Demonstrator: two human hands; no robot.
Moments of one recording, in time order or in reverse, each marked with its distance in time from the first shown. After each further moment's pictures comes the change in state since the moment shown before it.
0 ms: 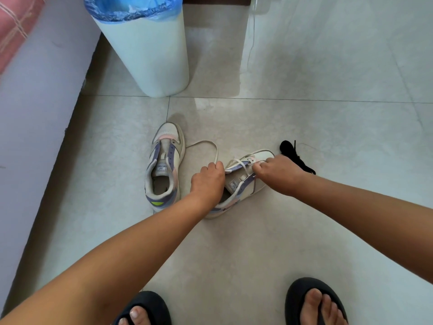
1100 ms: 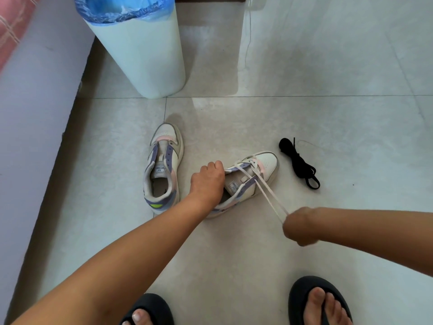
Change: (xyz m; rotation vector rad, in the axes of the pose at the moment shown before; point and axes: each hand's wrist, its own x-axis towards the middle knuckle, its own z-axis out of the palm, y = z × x) left_hand 0.002 0.002 0.002 0.003 0.005 -0.005; right_hand -0.063 -0.046 0.003 0.095 -0.908 -0.239
